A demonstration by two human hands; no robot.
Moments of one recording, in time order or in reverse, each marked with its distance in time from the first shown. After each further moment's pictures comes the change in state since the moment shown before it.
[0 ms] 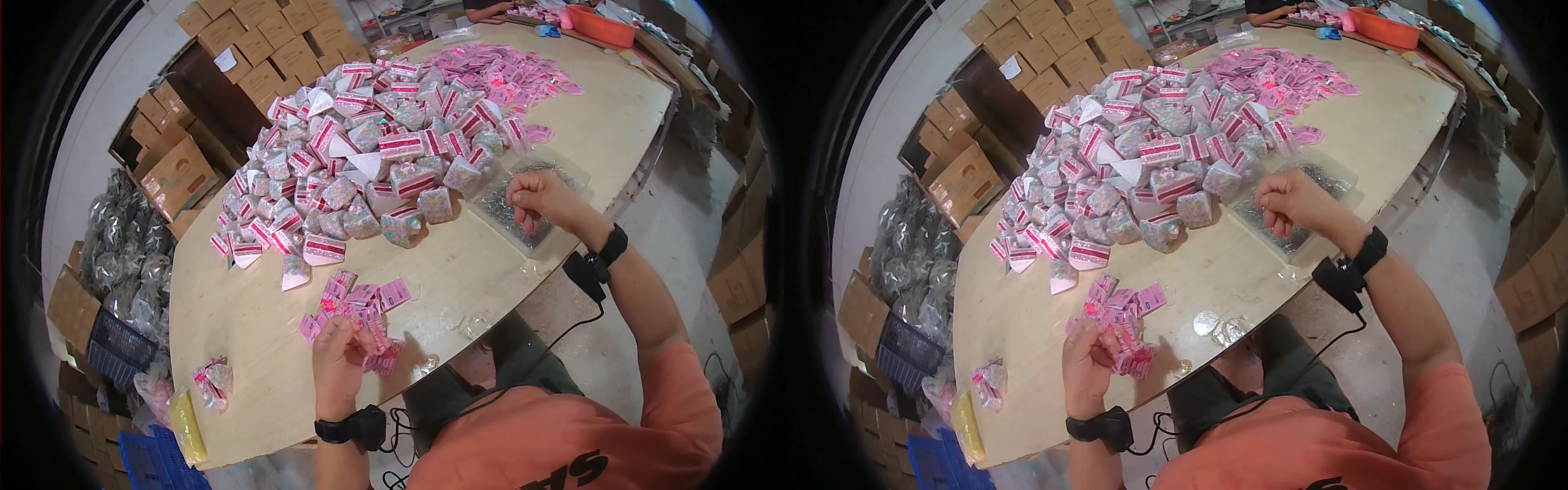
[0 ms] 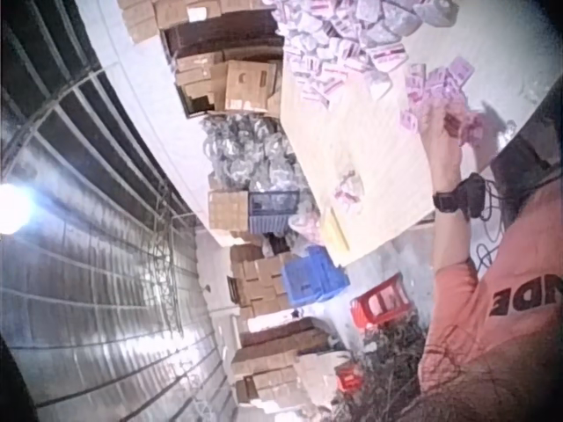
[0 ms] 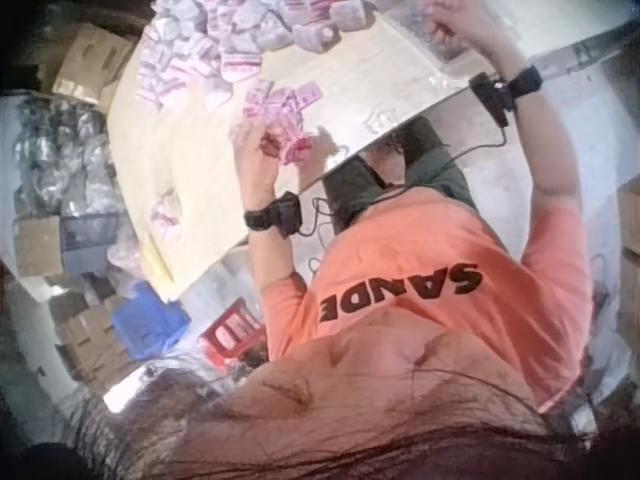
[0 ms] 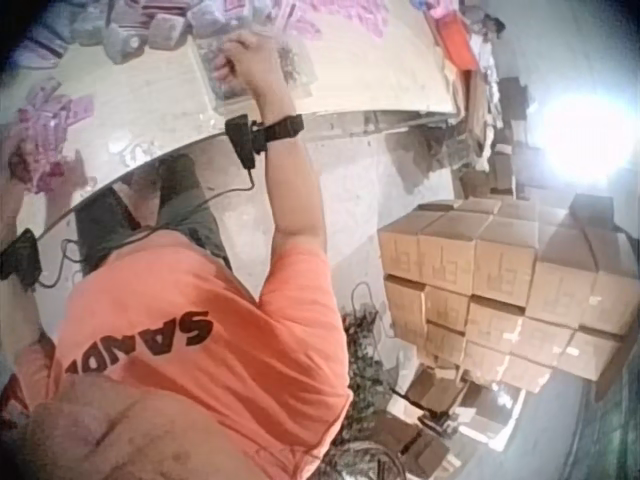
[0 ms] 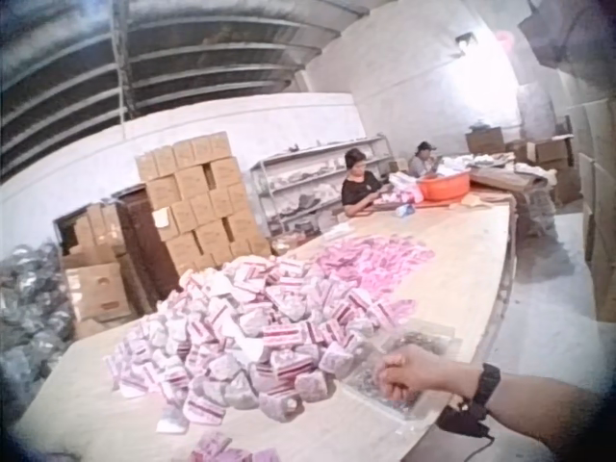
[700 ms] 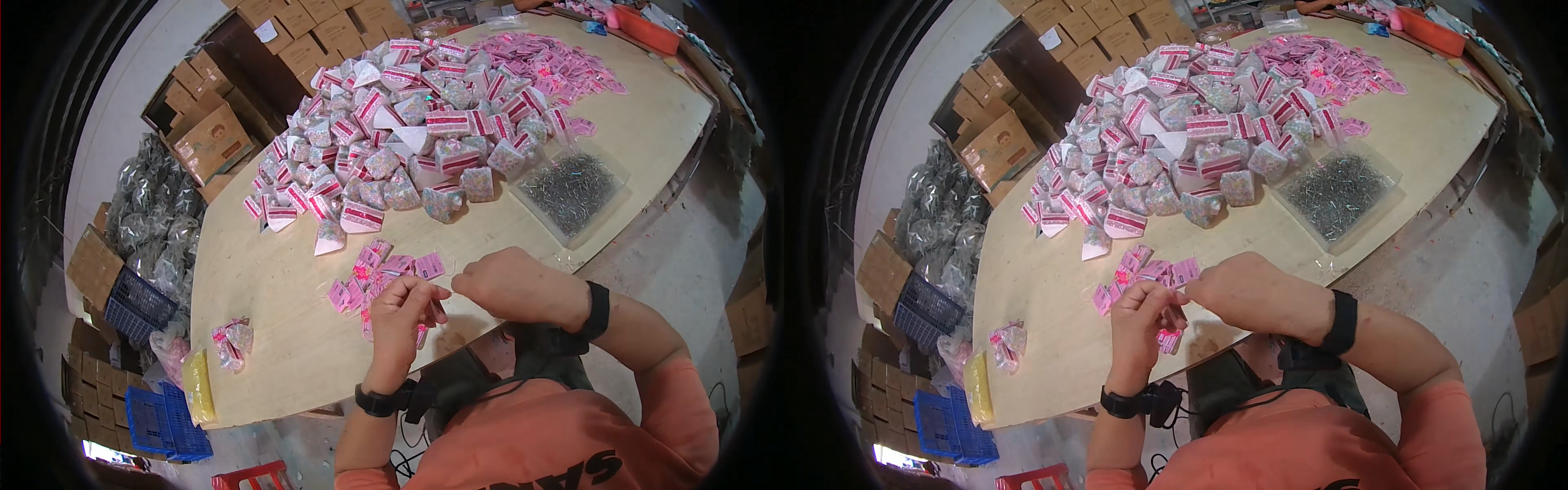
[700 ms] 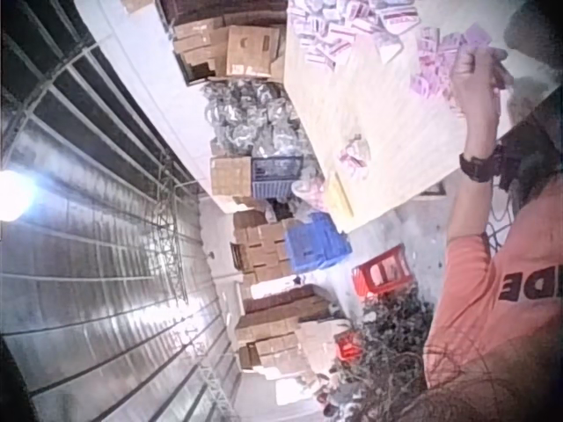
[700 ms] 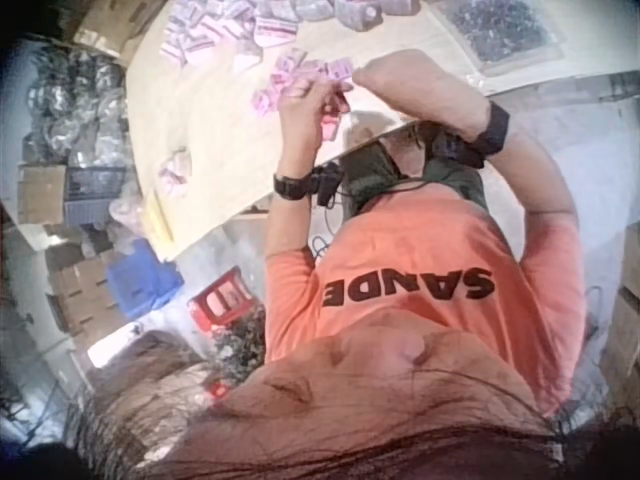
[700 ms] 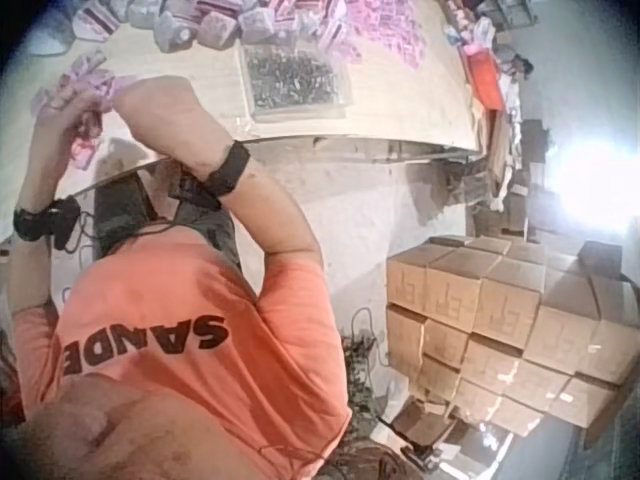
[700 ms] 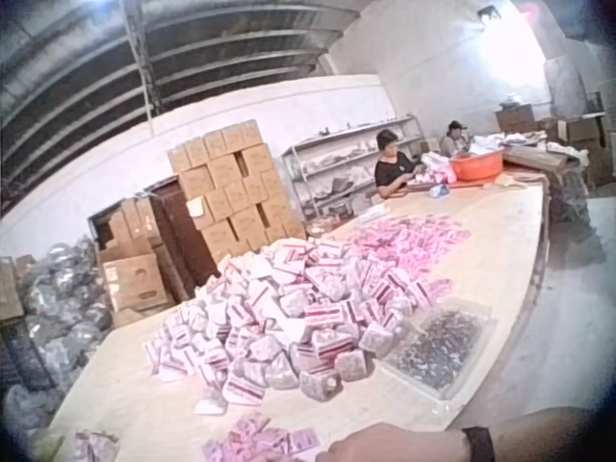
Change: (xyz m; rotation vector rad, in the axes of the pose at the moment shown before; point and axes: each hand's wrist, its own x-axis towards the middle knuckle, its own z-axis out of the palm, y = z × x) left_hand -0.001 -0.010 0.044 0.253 -0.033 0.050; right_hand -0.043 -0.034 0.138 -1.007 -0.302 -0.795
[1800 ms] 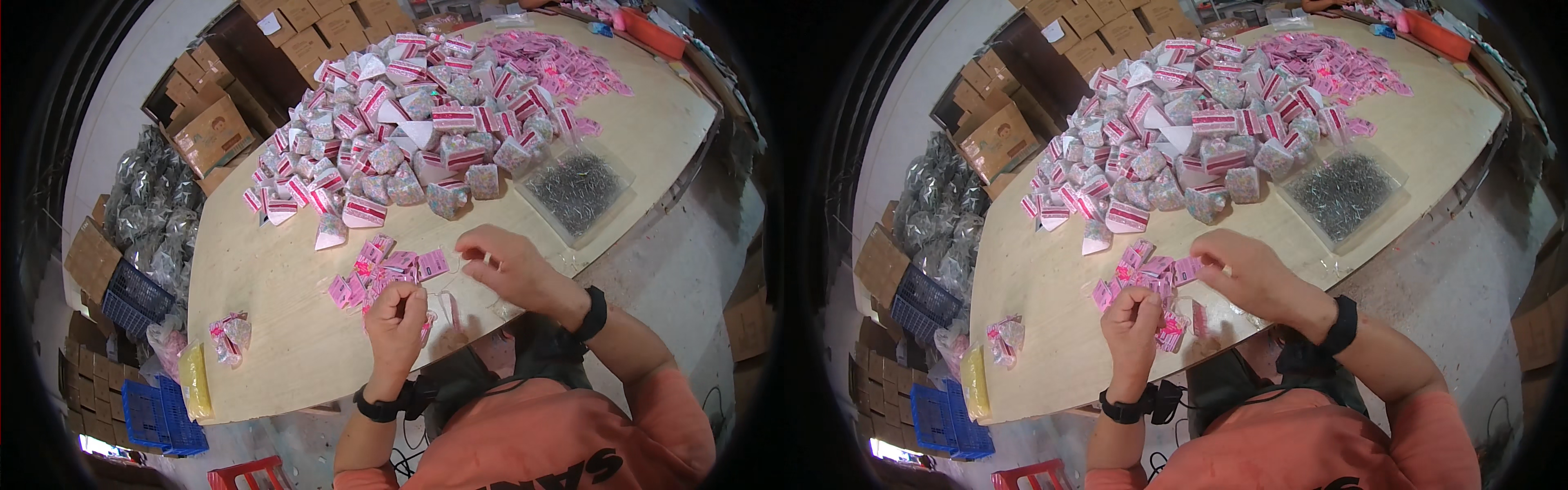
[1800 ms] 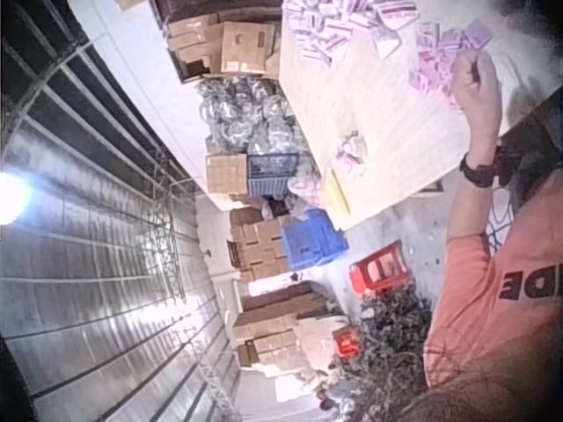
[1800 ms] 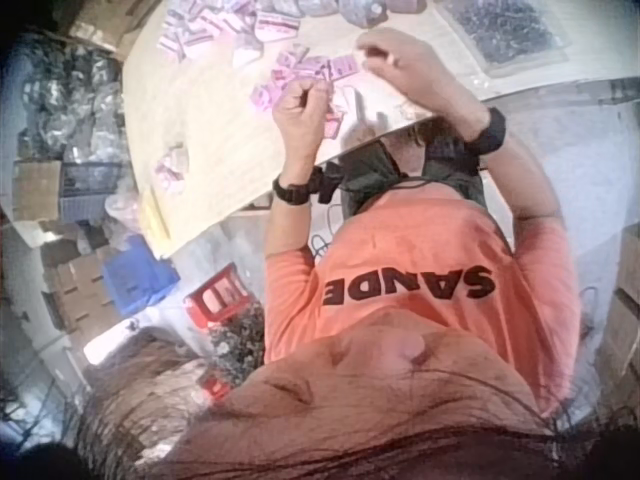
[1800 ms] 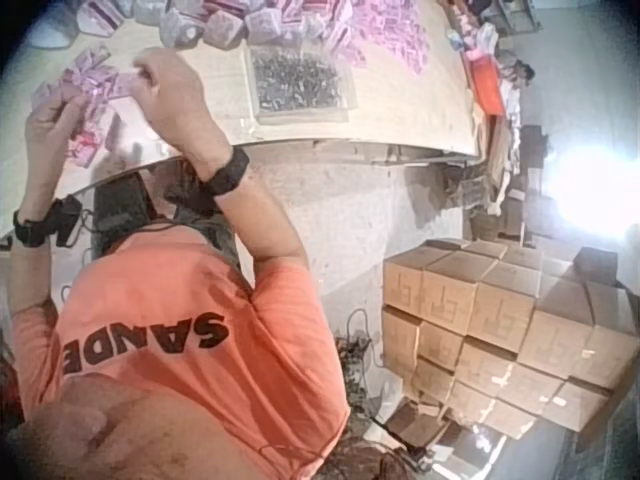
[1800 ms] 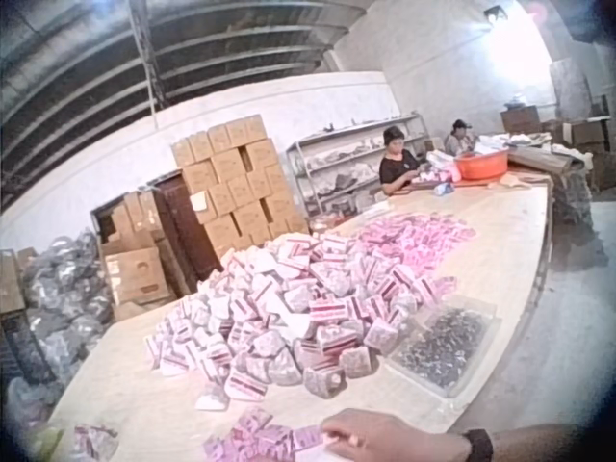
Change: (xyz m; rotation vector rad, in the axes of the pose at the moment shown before) left_hand -0.010 -0.011 -0.005 0.241 0.200 0.332; right_hand 0.005 0.006 0.017 0.644 0.420 0.259
